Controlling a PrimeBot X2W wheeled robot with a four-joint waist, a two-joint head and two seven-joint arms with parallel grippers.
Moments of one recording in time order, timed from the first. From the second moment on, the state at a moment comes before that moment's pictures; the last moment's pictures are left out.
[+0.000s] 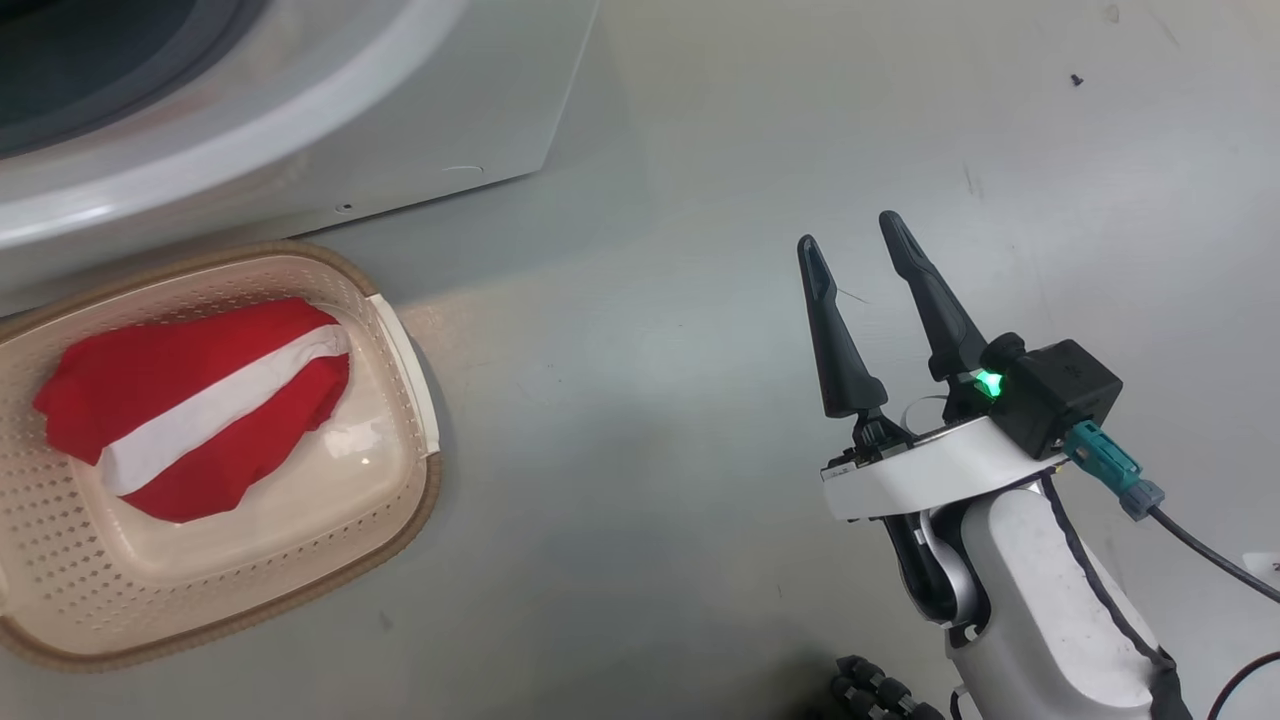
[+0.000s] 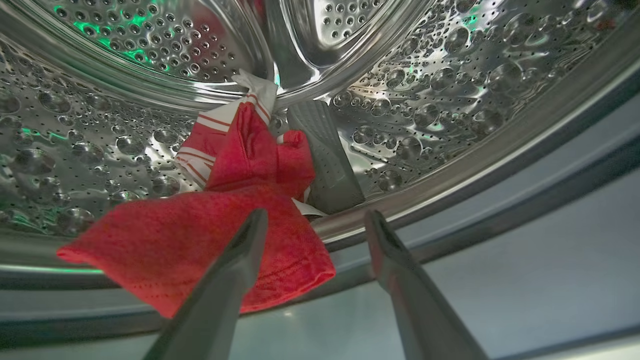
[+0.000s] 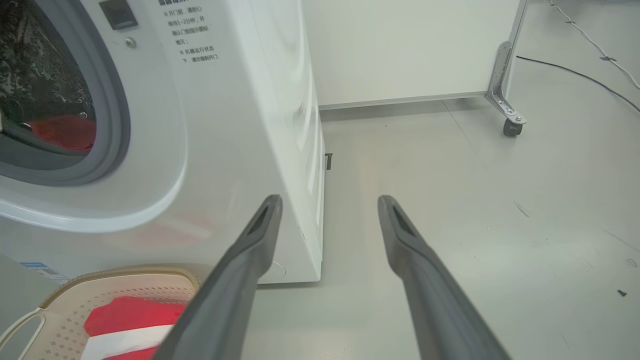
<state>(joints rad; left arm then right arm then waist) -0.92 0.39 -0.07 0.44 -0.28 -0.05 0.37 -0.31 -0.05 0.39 0.07 0.39 -0.03 -0.26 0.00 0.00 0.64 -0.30</state>
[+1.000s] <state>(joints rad) -1.12 0.47 -0.07 0.65 -0.25 -0.03 0.66 -0.36 -0.05 0.41 0.06 0.43 -0.05 -0.26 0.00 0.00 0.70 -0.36</state>
